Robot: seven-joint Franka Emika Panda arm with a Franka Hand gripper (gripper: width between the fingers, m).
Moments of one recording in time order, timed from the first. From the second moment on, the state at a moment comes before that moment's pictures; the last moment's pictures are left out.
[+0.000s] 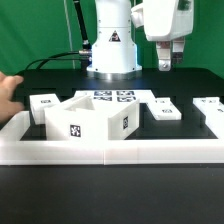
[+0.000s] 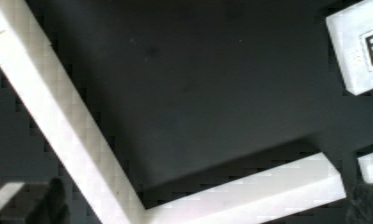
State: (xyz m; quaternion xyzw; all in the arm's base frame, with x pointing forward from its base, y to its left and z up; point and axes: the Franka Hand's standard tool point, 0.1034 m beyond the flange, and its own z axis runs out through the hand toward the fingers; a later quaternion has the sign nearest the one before) arm 0.565 0.061 0.125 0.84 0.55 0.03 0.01
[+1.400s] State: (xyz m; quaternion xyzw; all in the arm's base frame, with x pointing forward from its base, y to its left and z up) arm 0.518 0.022 0.095 0.84 0.54 0.02 0.01
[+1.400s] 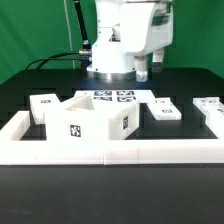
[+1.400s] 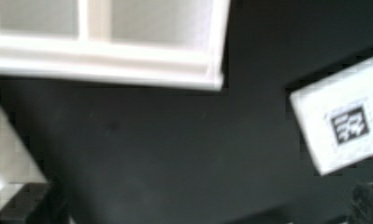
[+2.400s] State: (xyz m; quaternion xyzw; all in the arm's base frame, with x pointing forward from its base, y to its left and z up) arm 0.499 -0.013 0.064 0.86 0.51 0.00 0.00
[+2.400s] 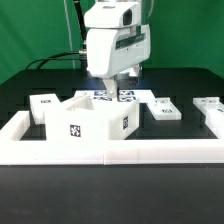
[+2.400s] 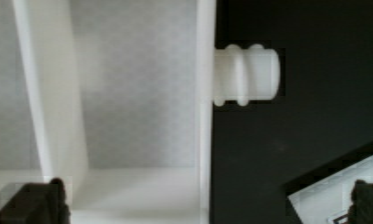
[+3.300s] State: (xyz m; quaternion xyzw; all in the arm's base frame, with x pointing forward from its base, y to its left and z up) arm 0.479 -0.005 0.014 0.86 0.50 -0.02 -0.03
